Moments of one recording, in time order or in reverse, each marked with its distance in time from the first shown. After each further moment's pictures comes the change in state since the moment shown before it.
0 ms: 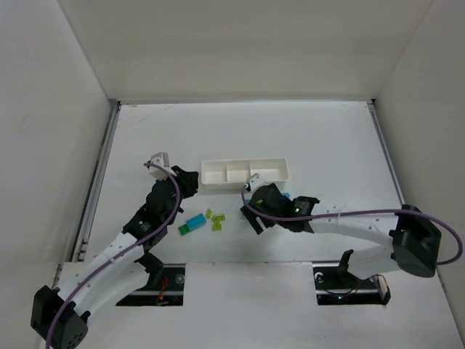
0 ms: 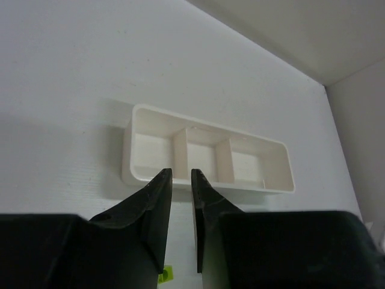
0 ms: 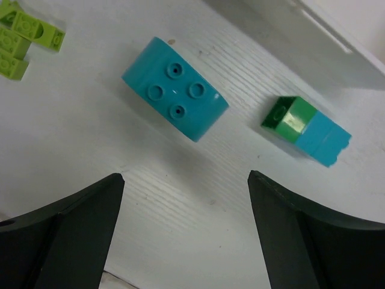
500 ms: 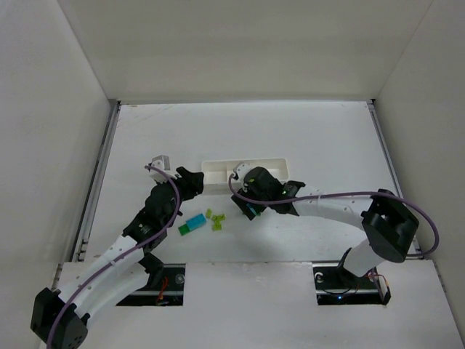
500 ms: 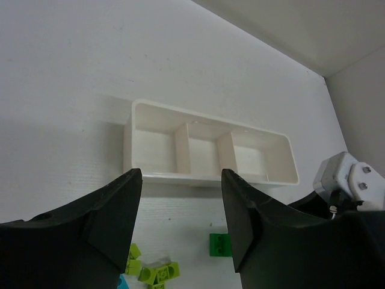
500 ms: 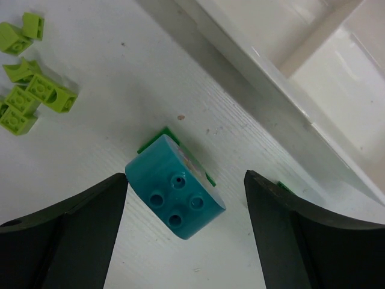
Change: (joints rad) left arm 0.003 -0.018 -0.041 0.033 0.027 0.037; right arm -0.122 0.222 0.141 0.138 -0.184 -0.232
